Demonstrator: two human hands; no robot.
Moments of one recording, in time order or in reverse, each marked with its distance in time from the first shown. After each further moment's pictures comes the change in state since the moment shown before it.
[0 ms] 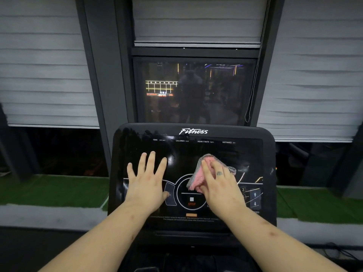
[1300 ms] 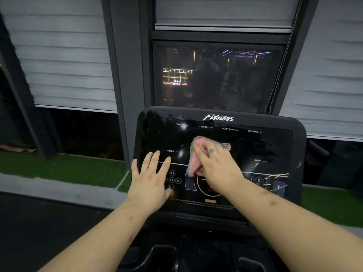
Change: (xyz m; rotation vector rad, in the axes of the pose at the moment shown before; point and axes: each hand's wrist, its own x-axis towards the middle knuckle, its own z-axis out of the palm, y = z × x) left_hand -0.049 -0.046 0.023 -0.072 0.056 -0.008; right_hand 0.046 -0.049 0.003 -0.101 0.161 -0.393
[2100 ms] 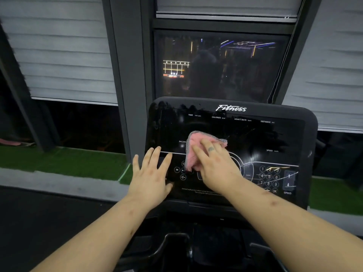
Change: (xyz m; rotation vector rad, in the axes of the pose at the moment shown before) left_hand -0.016 -0.037 0.001 -0.021 -0.054 0.024; right_hand -0.002 -0.057 -0.002 0.112 -0.079 0.075
